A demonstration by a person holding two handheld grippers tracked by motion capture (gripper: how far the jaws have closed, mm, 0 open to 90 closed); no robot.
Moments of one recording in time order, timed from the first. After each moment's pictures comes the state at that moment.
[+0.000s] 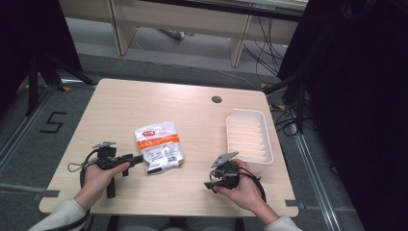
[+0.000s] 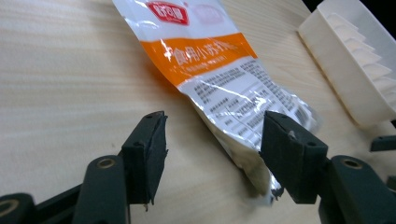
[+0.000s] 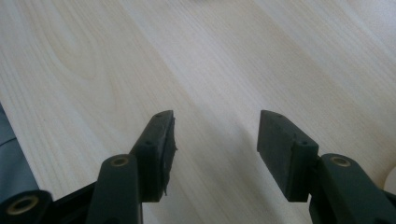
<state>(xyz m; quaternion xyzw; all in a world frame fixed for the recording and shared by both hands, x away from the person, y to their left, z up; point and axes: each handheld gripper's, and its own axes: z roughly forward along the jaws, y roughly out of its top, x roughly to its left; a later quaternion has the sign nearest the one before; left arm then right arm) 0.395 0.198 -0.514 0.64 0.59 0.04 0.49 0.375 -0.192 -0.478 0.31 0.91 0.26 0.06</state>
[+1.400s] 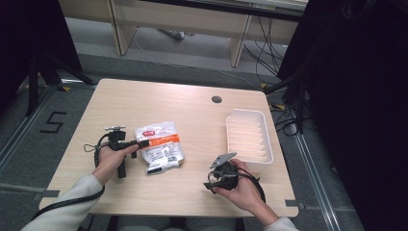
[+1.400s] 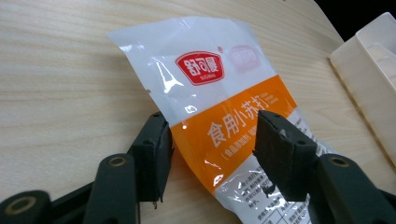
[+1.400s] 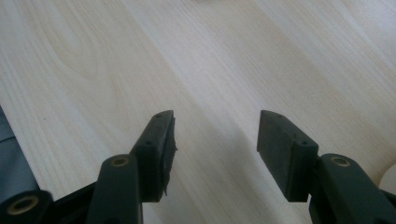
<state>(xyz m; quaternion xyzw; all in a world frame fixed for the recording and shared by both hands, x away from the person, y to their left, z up) 0.457 0.188 -0.527 0.63 0.60 0.03 0.49 0.371 -0.188 -0.475 0.30 0.92 0.25 0.07</state>
